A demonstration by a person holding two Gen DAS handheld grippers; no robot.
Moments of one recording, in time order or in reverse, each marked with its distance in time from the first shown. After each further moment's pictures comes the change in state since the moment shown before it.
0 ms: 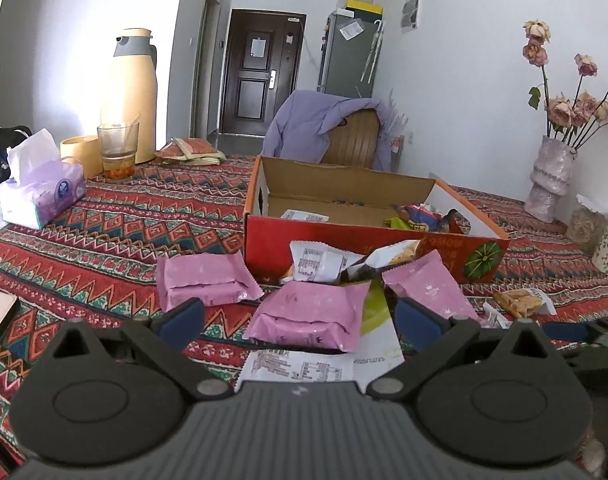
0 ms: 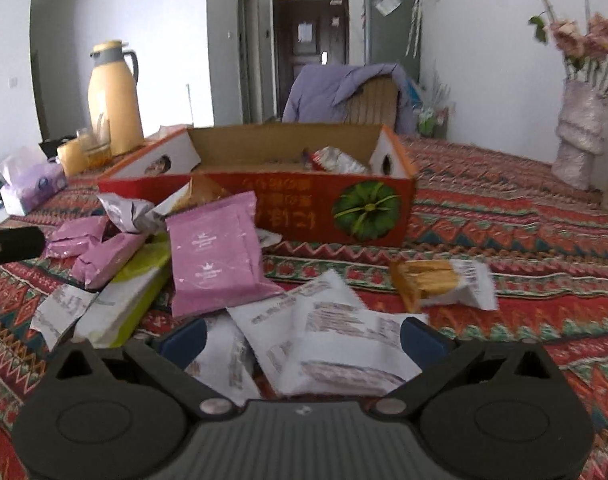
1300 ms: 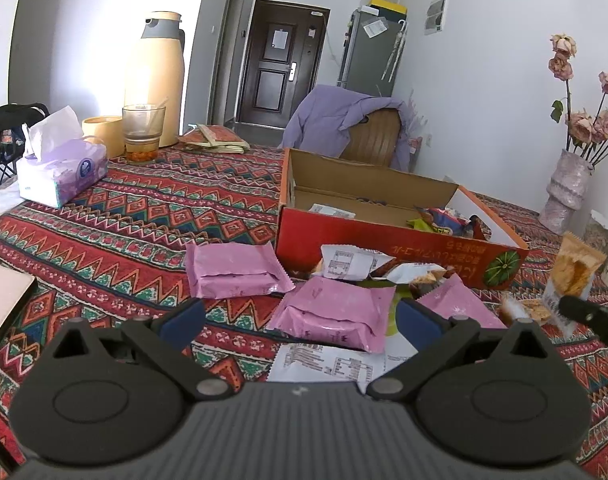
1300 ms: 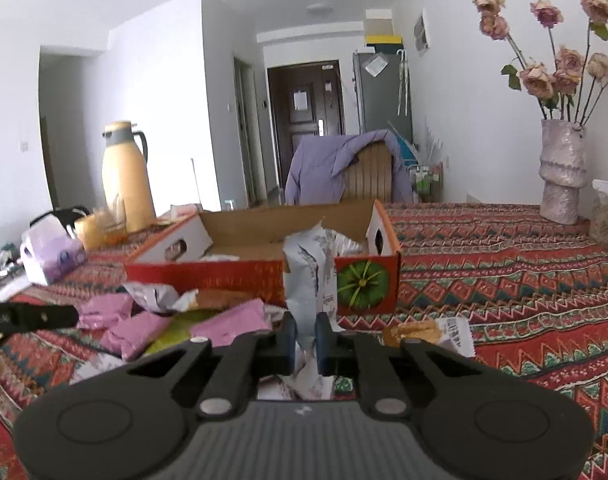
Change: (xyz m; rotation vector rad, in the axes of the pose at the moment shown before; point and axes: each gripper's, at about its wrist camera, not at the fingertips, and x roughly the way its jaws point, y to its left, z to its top) left arm -0.002 0.023 0.000 -0.069 0.022 0.026; right arm -0.057 -0.010 0.005 0.066 -0.251 0.030
